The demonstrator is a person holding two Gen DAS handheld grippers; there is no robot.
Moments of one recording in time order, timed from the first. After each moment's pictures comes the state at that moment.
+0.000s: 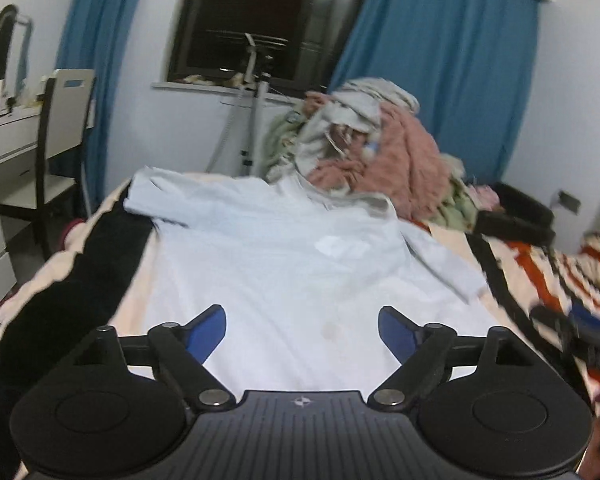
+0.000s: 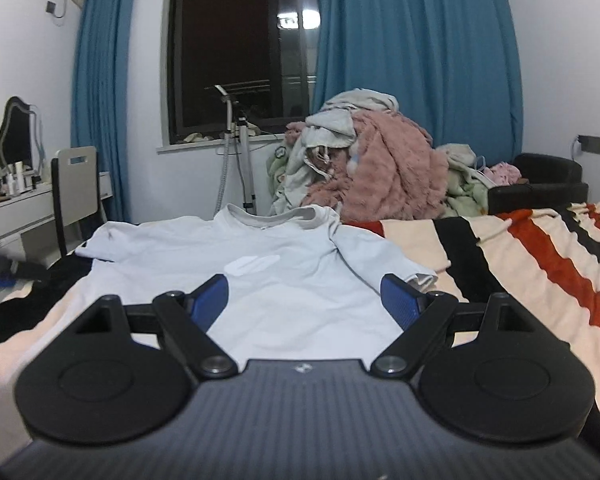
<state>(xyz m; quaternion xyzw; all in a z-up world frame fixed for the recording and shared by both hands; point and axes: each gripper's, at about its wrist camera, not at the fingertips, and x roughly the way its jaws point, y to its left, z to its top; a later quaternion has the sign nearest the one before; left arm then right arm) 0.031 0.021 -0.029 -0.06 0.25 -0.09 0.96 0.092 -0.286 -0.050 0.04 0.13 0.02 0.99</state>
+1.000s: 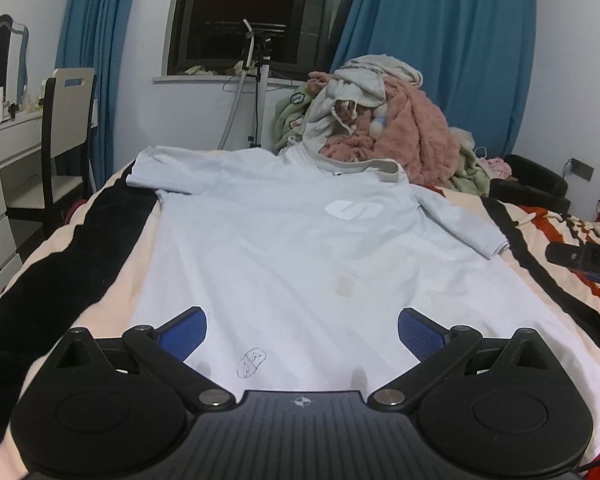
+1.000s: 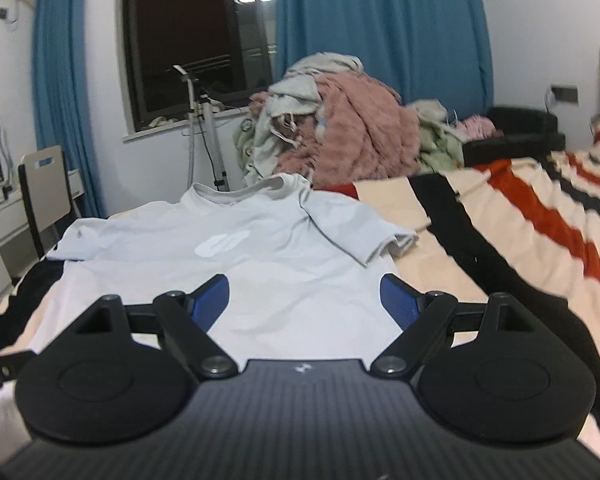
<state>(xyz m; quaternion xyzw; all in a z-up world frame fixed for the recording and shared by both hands) 0.051 0.023 -0.063 -0.03 0.27 -0.07 0.96 0.117 -0.303 -0.063 0.09 0.18 -0.02 0.98</state>
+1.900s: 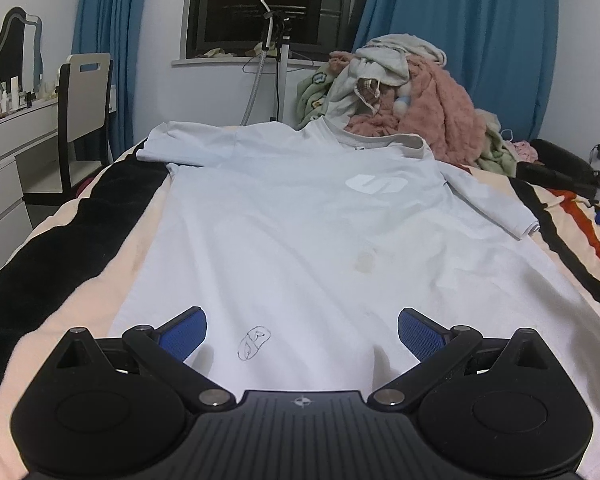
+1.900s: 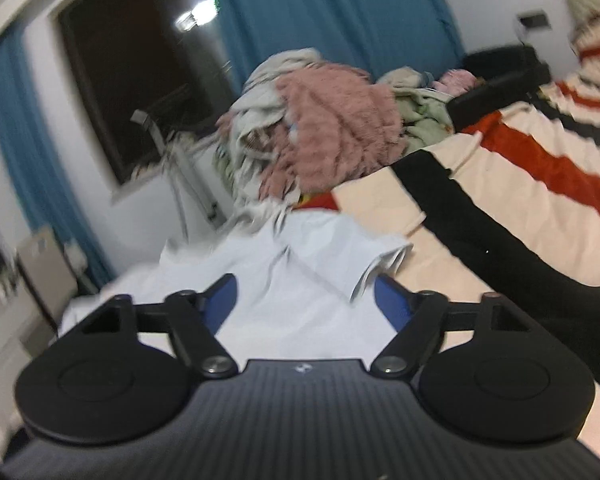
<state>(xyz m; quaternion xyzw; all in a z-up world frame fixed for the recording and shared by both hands) 0.070 0.018 -0.091 -0.02 0.29 -0.03 0.96 0.197 -0.393 -0.065 0.26 0.16 -0.03 0.95</state>
